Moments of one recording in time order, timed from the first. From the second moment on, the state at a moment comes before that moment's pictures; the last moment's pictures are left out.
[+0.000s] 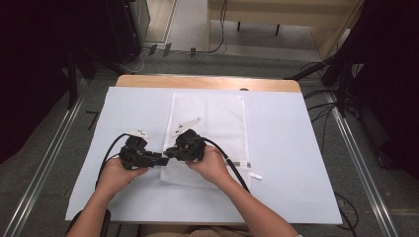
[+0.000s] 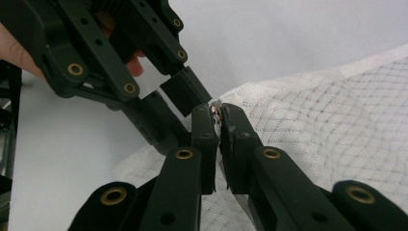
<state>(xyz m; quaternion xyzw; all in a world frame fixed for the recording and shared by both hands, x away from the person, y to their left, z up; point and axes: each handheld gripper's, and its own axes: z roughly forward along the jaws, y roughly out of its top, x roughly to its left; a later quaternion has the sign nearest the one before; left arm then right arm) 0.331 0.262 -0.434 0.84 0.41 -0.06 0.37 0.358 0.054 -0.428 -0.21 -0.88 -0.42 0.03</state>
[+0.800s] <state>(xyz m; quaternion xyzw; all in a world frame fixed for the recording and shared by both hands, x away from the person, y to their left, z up) 0.329 0.267 -0.430 0.84 0.40 -0.05 0.36 0.355 0.051 -0.434 -0.17 -0.89 -0.43 0.02</state>
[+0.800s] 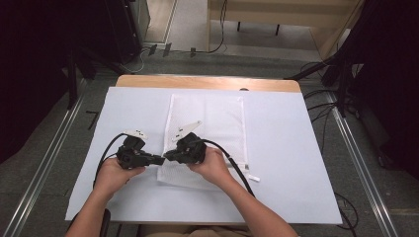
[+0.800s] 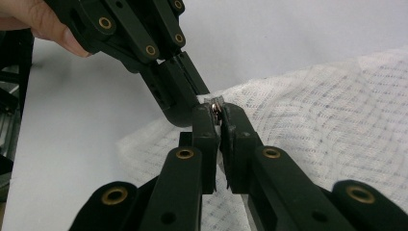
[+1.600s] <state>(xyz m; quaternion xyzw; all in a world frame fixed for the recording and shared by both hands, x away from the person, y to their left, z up) 0.329 0.282 -0.425 0.83 0.42 -0.04 0.37 0.353 0.041 -0.441 -0.16 -0.90 -0.40 0.00</state>
